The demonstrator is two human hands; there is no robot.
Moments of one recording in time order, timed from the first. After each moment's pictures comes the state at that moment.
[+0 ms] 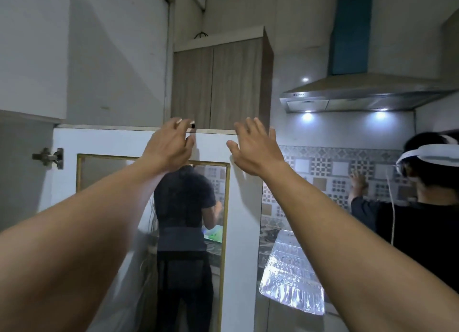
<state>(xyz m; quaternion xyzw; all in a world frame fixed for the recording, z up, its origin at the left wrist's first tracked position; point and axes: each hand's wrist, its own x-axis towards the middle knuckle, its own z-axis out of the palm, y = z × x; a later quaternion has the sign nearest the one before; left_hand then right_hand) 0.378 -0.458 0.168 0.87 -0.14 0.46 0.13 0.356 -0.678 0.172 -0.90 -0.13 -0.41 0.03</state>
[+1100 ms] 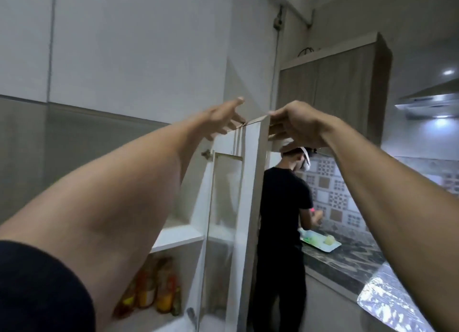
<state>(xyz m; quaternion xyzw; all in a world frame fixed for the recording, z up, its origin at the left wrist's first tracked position) 0.078 -0.357 0.223 0.91 0.00 0.22 0.35 0.138 -0.563 0.235 -0.81 -0.37 0.07 0.46</state>
